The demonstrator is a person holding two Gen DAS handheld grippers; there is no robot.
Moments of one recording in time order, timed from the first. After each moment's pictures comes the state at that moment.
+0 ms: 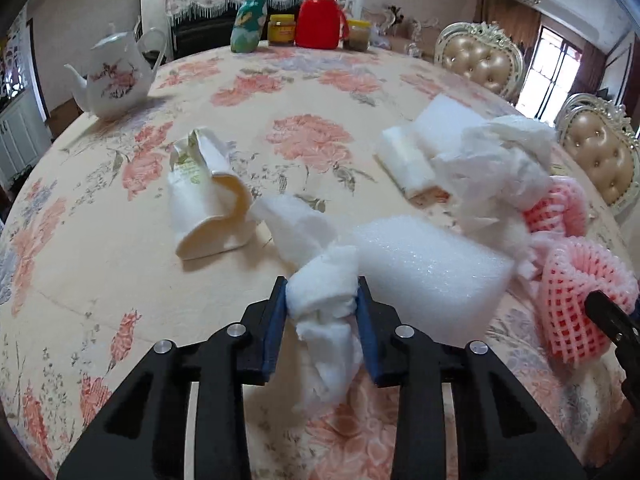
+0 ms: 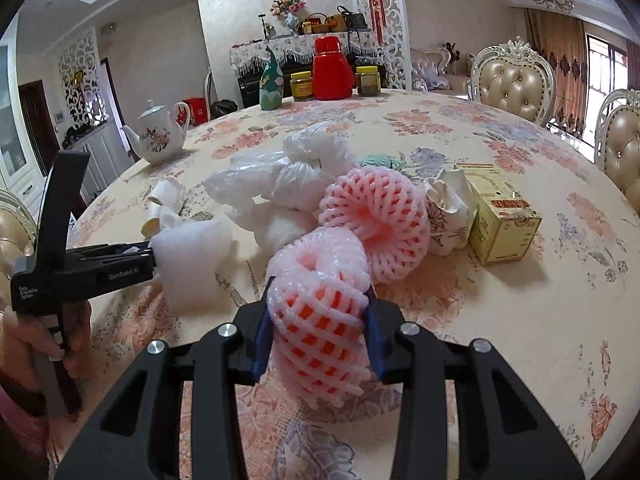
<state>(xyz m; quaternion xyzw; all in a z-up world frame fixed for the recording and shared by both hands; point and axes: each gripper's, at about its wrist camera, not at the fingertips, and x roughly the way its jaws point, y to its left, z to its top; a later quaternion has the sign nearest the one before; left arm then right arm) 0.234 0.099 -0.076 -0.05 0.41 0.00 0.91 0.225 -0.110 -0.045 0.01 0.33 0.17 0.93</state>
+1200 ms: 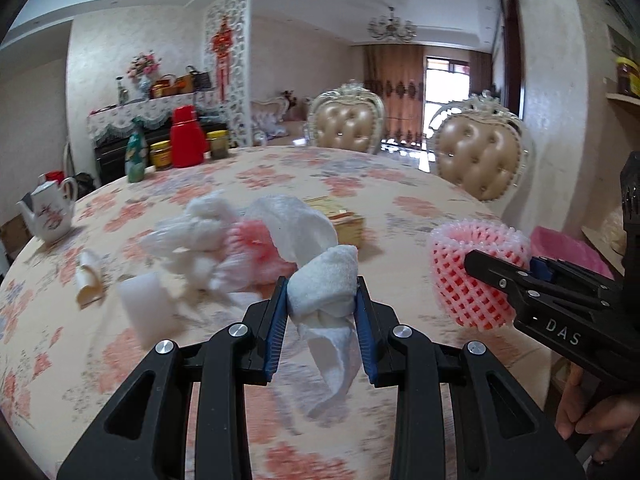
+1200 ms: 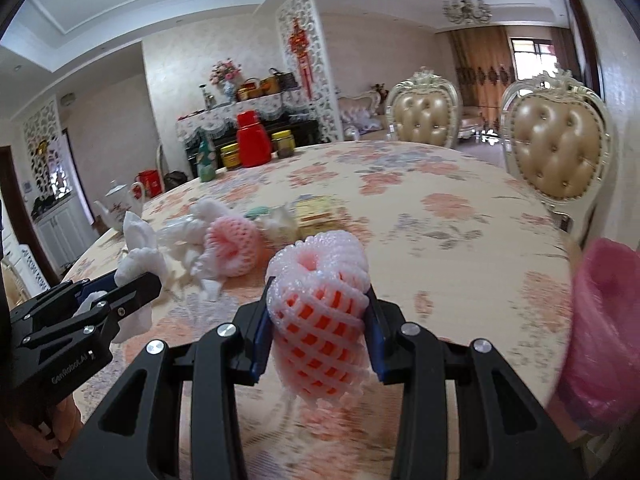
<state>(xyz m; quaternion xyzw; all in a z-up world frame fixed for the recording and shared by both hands) 0.092 -0.114 -0.008 0.03 0.24 -0.15 0.96 0.104 -0.281 -0.013 0.08 0.23 0.07 0.97</state>
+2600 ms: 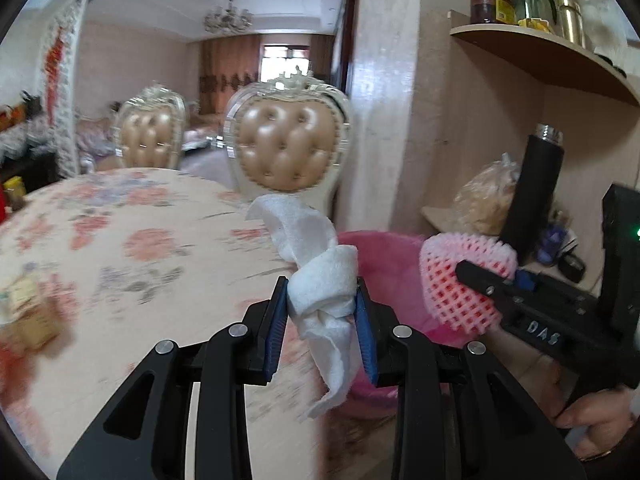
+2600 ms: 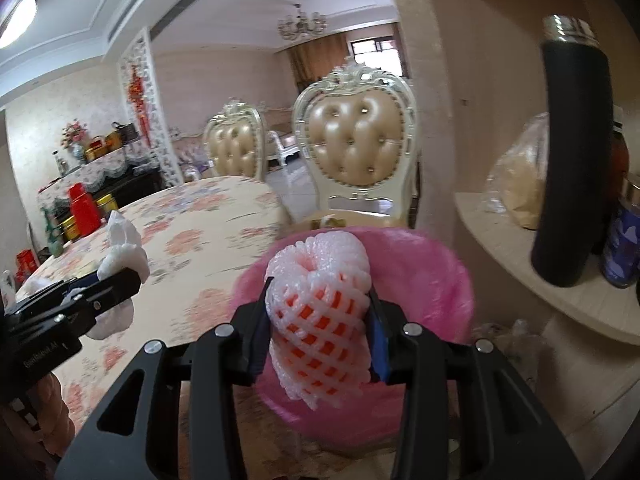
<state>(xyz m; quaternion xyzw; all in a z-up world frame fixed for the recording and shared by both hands) 0.113 -0.403 -0.011 0.06 0.24 -0.44 0.86 0.010 -0.553 -0.031 0.15 0.20 -0.21 0.95</state>
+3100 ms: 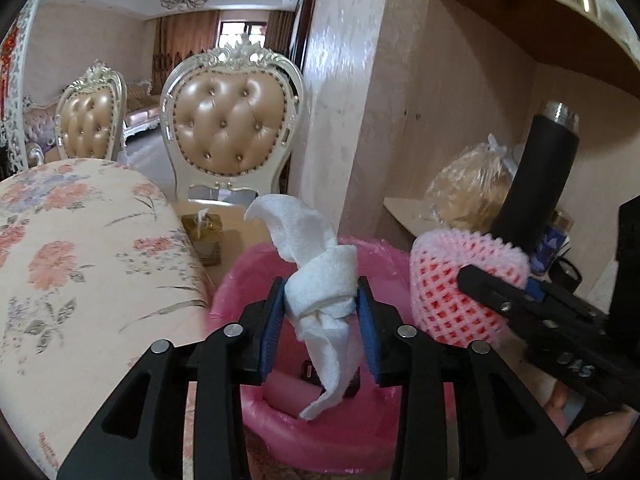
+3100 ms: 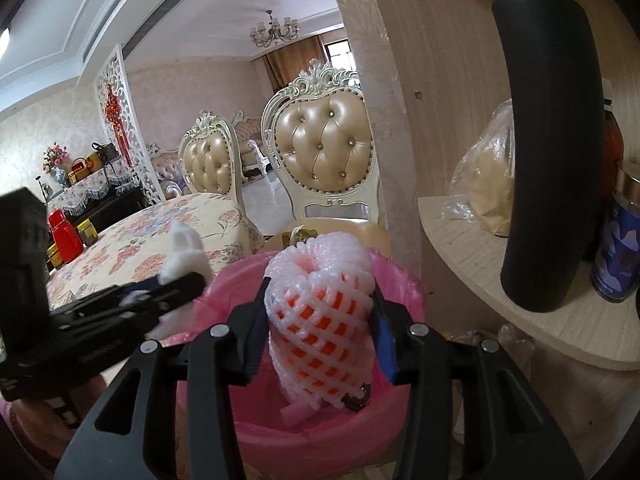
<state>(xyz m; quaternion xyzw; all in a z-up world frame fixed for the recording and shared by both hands) 0.146 -0.504 -0.037 0.08 0.28 -0.51 0.81 0.015 -0.612 -0.039 0.18 0.19 -0.23 0.94</state>
